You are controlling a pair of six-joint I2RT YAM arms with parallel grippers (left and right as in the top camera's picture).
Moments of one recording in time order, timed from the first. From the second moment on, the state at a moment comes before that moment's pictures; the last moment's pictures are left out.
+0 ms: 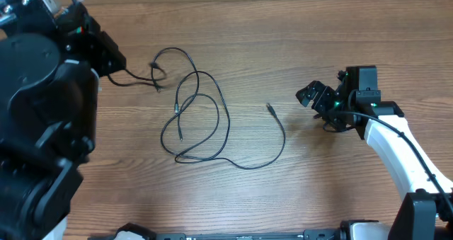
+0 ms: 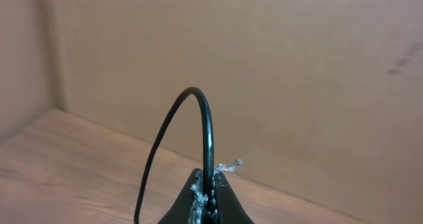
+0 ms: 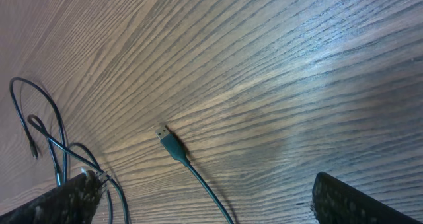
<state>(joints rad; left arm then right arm) -0.37 1.29 2.10 -1.04 -0.54 -0.42 0.02 1.48 0.91 -0.50 -0.32 0.62</state>
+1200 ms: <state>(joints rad) 0.20 1.63 2.11 -0.73 -0.48 -0.39 0.02 1.48 0.91 -0.50 -0.32 0.62</state>
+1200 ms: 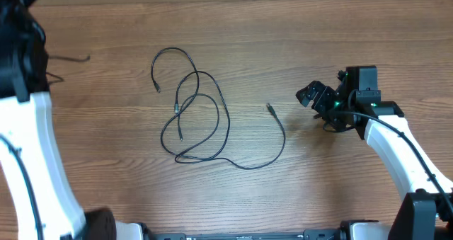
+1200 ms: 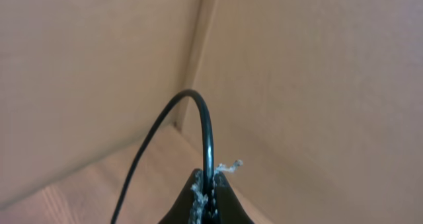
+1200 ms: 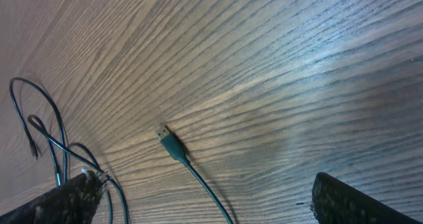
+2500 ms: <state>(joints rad) 0.62 2.17 2.10 -1.08 -0.19 -0.49 0.02 1.48 0.91 -0.50 -0.32 0.62</state>
